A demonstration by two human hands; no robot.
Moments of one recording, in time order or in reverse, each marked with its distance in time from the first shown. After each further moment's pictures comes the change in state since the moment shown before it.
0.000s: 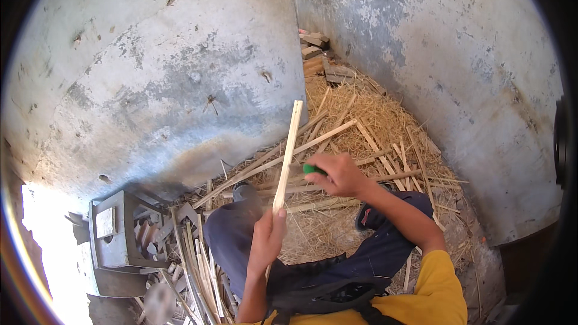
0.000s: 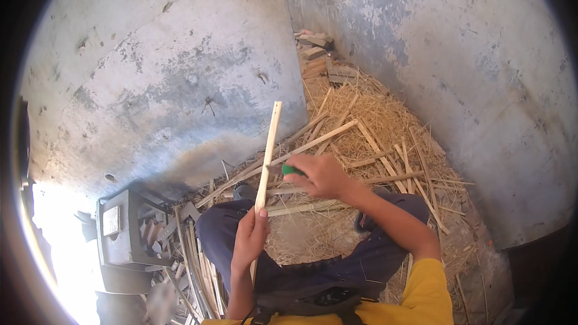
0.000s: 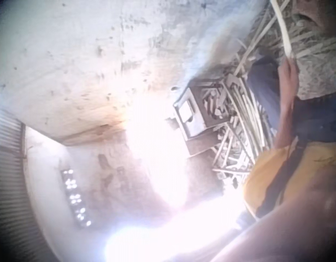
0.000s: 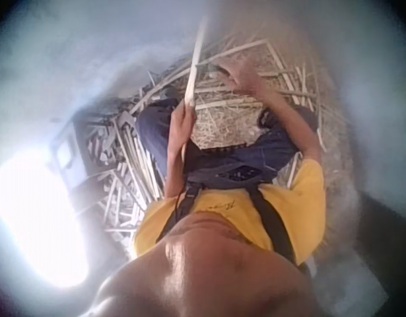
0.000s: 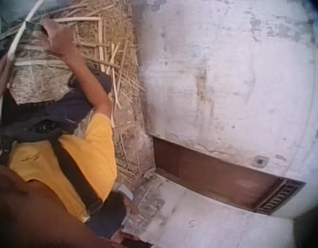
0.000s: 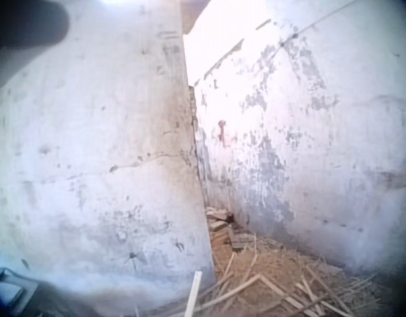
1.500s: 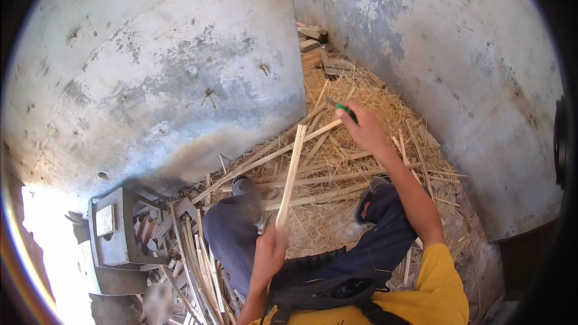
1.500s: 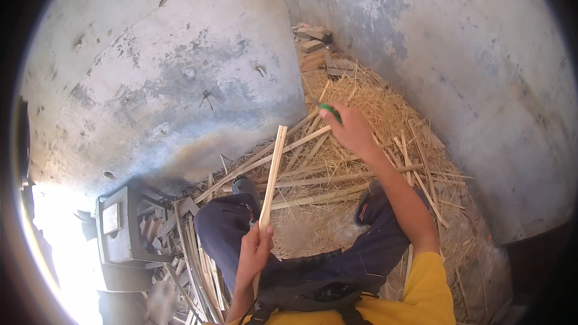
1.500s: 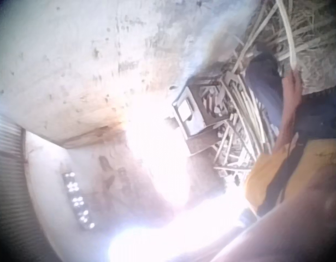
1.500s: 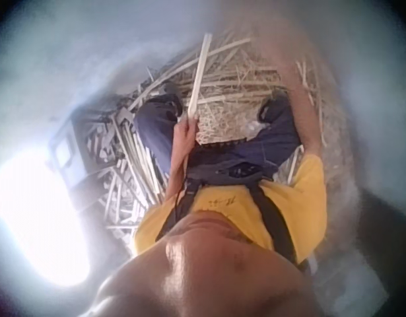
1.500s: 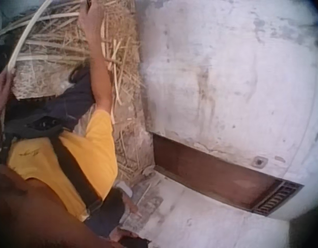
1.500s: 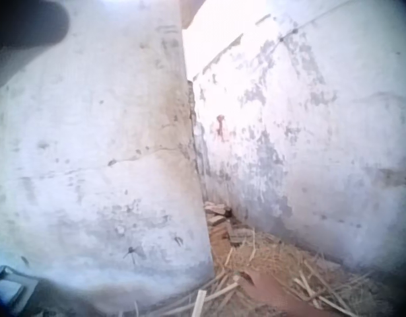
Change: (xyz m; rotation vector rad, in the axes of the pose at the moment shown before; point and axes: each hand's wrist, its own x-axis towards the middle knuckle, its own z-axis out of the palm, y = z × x) left_hand -0.045 -0.028 0.006 0.078 0.011 -0.065; right_hand 0.018 0.057 -0.058 -0.125 0.106 0.522
